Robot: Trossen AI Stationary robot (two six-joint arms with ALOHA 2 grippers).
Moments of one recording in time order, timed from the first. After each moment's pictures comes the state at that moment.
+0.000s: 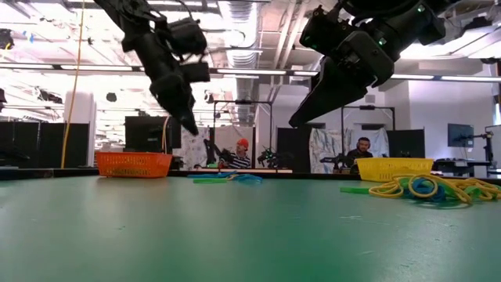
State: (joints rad) left arm 0.44 1.46 0.95 -0.51 0.08 0.28; right arm 0.20 1.56 0.83 0.01 0.23 0.08
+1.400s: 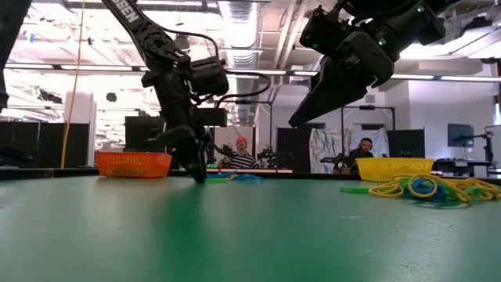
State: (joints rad) left arm 0.35 1.77 0.96 -0.35 0.04 0.35; right arm 0.20 1.56 0.83 0.01 0.23 0.08
